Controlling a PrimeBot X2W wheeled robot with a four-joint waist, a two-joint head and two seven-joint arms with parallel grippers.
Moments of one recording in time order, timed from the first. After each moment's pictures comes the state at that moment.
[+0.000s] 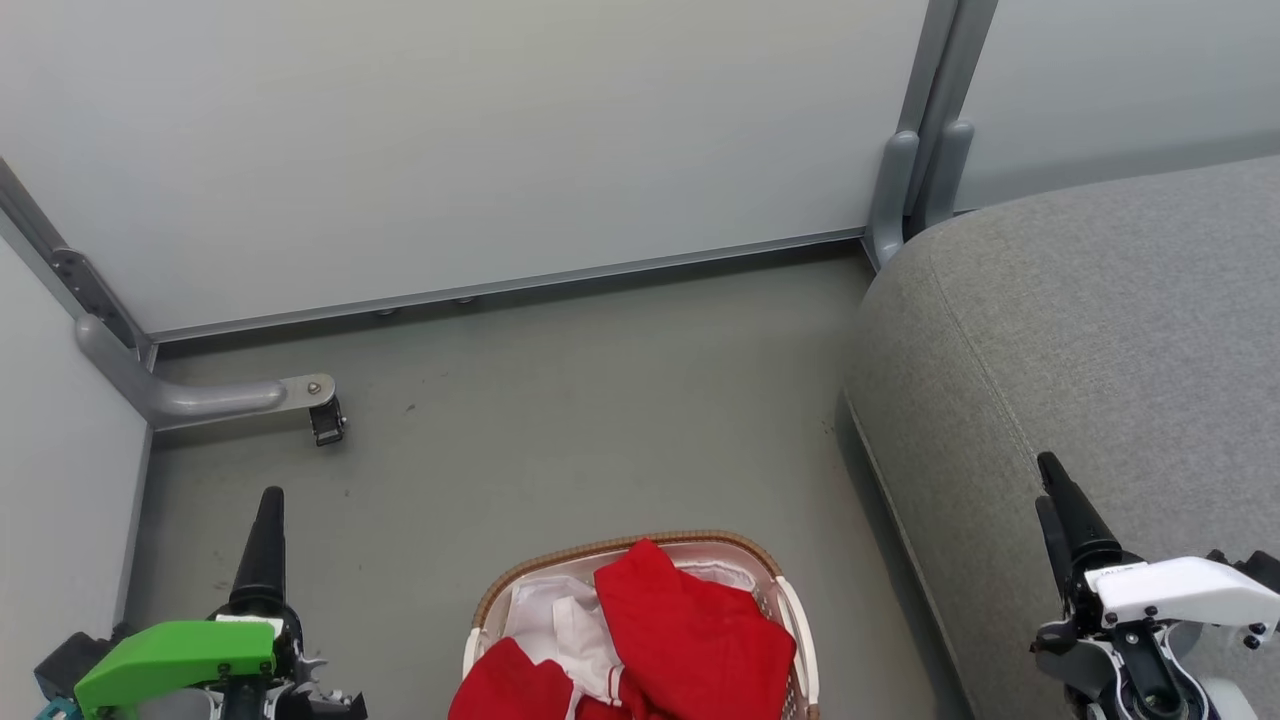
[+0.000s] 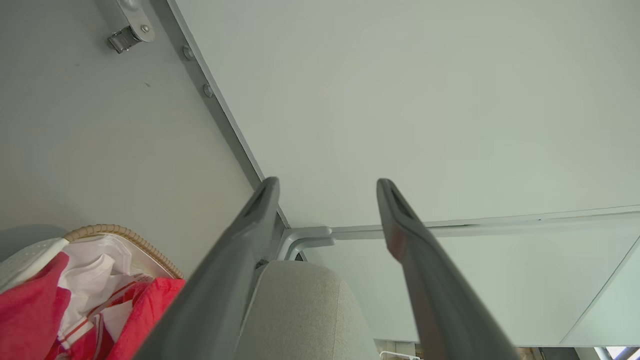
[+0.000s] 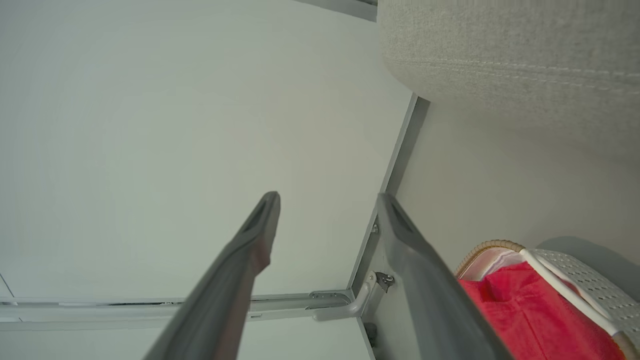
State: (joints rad) left arm -0.07 0.05 0.10 0.30 -1.43 -0.13 0.04; right arm -0.09 -0.08 -0.06 0.28 1.48 0.13 0.04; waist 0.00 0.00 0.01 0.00
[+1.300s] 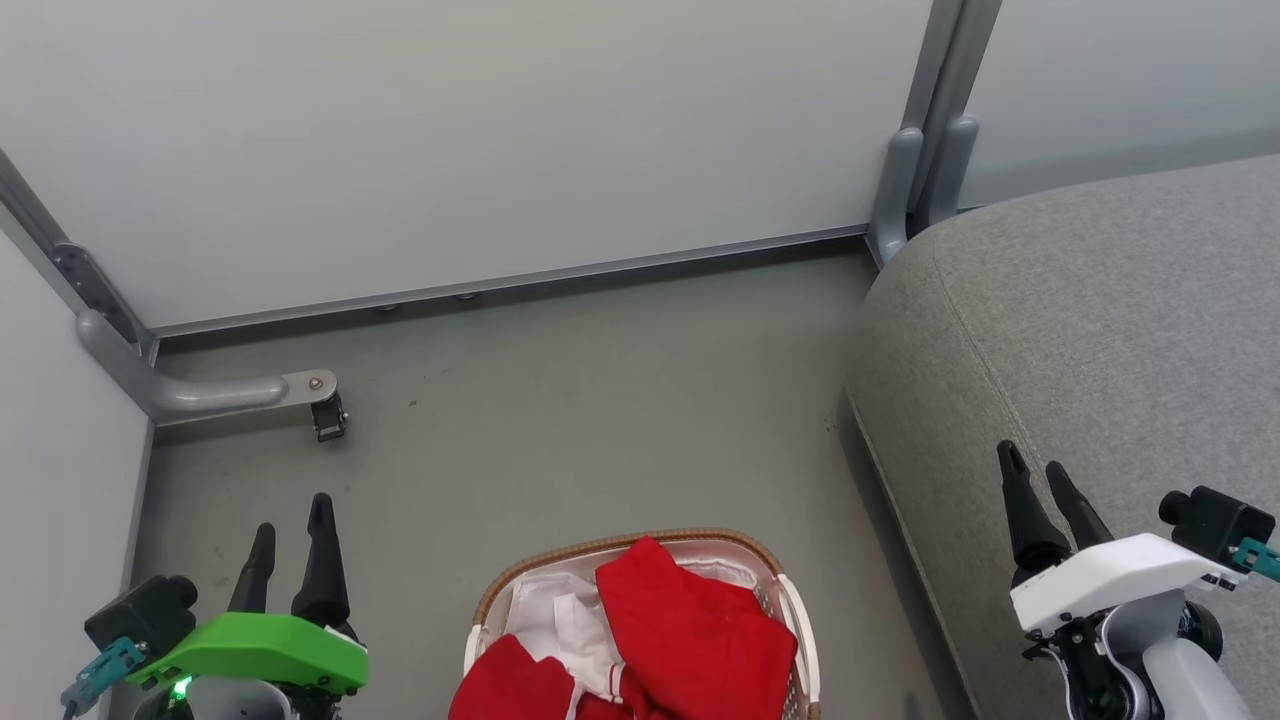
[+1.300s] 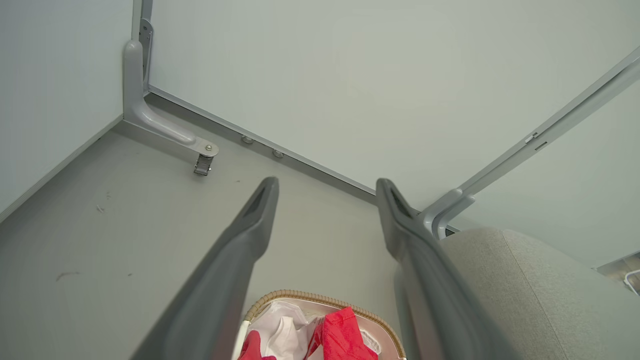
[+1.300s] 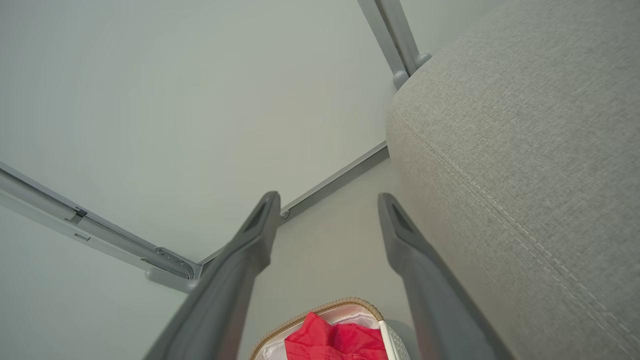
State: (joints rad) left arm -0.07 0.08 0.00 0.33 -0.70 -0.11 -0.10; right arm -0.13 -0.13 0.04 0.31 0.79 0.13 -0.10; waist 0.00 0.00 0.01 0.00
